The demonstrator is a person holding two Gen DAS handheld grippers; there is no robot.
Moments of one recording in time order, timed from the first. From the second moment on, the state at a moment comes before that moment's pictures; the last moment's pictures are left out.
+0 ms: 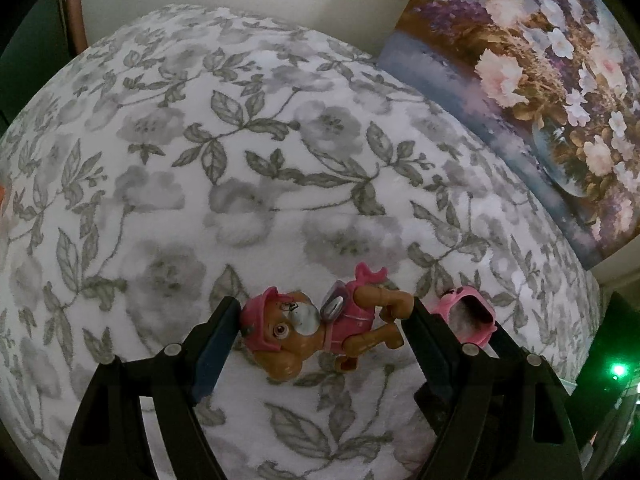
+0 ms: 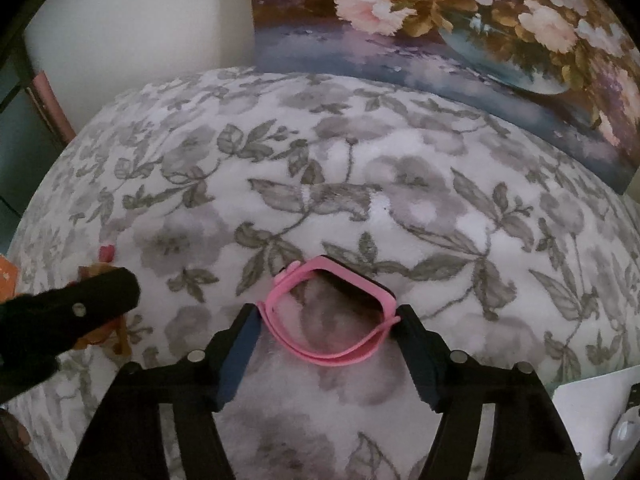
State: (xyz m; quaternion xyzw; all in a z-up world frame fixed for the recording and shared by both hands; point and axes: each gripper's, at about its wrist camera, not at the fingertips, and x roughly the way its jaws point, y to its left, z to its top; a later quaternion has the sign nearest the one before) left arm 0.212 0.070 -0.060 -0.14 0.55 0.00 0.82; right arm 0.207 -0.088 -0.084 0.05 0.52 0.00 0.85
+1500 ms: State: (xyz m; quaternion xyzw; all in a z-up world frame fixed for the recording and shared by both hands) left arm 0.023 -0.069 0.035 0.02 0.50 -0.12 0.86; right arm -0.048 -0.246 0.035 0.22 0.47 -0.13 0.85
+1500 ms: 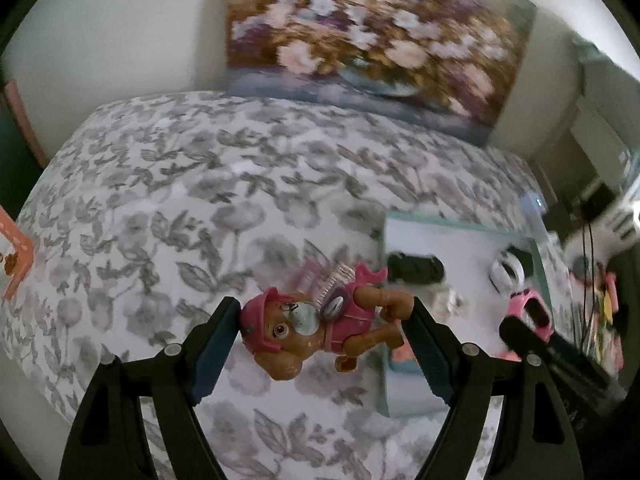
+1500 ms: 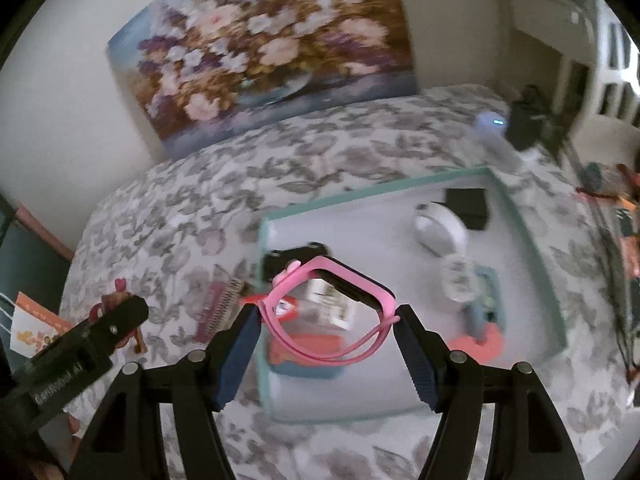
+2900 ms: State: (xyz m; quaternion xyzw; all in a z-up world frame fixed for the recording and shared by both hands) left arm -0.020 -0.175 -0.048 0.16 0.57 -0.19 0.78; right arm -0.081 -0.308 -0.022 0.25 0.53 -0.19 0.79
